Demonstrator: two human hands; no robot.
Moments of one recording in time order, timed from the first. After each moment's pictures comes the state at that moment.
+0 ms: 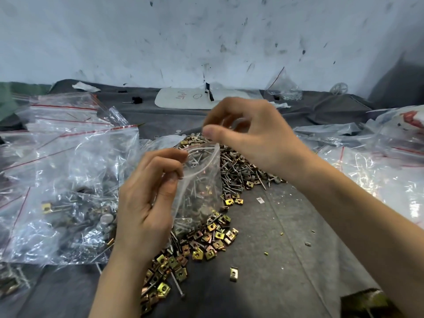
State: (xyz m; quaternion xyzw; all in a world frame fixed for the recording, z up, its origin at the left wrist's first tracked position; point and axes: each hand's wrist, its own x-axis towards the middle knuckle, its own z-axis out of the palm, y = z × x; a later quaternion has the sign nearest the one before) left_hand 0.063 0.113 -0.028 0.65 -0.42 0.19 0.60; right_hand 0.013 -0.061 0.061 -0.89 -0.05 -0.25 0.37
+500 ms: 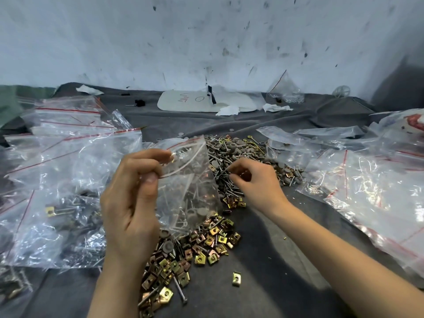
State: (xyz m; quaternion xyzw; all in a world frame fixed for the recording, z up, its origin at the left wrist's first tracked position) left_hand 0.069 0.120 -0.032 0.61 -0.38 0.26 0.64; right_hand 0.032 -0.095 -0.048 -0.91 0.13 -0.24 0.31
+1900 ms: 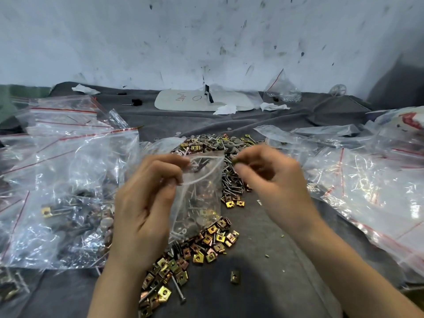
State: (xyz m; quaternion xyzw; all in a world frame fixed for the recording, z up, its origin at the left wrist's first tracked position) left_hand 0.059 0.116 -0.022 0.64 -0.42 0.18 0.61; right_hand -0.022 -0.061 -0.002 -0.83 0.04 -0.33 0.45
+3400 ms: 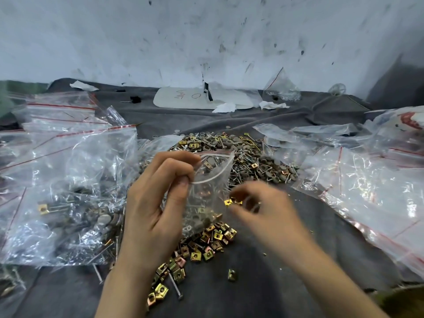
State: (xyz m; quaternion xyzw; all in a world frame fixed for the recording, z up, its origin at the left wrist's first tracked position) left_hand 0.051 0.106 -0.022 0.64 -0.44 0.19 0.60; right_hand -0.036 -0.053 -0.031 -0.91 0.15 -0.20 0.34
